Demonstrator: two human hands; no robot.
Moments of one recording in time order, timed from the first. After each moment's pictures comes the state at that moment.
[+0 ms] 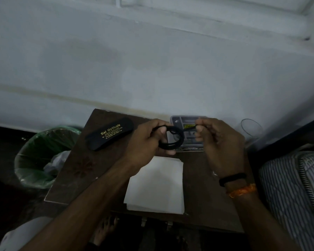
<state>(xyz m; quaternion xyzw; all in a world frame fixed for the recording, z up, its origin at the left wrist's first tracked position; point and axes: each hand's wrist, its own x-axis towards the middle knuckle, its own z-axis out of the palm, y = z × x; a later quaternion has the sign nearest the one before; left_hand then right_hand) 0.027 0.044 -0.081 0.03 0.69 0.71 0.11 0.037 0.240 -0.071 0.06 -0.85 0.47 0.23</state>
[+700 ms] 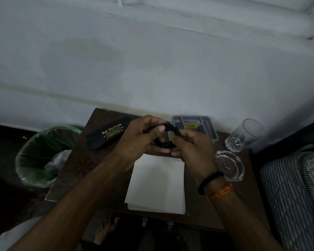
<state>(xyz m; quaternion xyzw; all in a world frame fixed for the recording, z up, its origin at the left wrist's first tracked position) 0.020 0.024 -0.082 0.04 0.64 0.76 0.14 0.039 0.189 -0.085 -0.09 -0.79 0.61 0.00</state>
